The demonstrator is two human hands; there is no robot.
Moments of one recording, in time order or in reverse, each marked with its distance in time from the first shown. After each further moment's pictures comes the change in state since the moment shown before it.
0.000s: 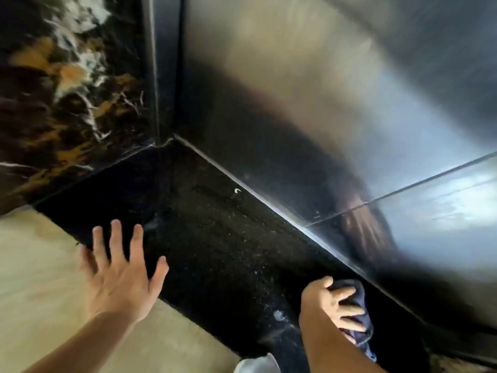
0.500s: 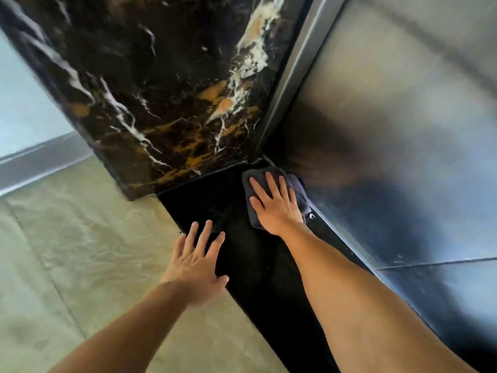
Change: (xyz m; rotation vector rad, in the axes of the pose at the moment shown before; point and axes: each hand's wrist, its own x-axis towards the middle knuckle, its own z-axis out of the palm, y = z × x) left_hand 0.009 -0.032 -0.039 -0.027 -0.234 0.175; right_hand -0.118 -0.225 0.026 -0.405 -0.474 -1.481
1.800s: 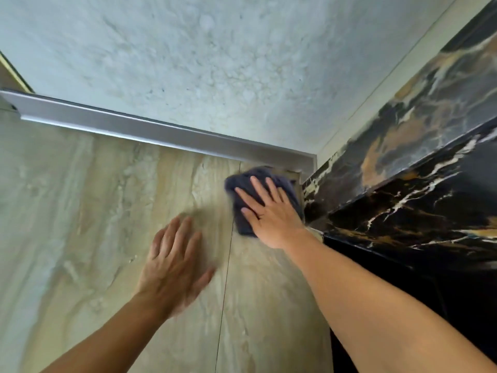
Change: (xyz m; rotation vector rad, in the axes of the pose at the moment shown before) left_hand -0.181 -0.182 0.051 -0.069 0.512 -0.751; right_hand 0.017 -0.337 0.035 -0.284 -0.011 -0.900
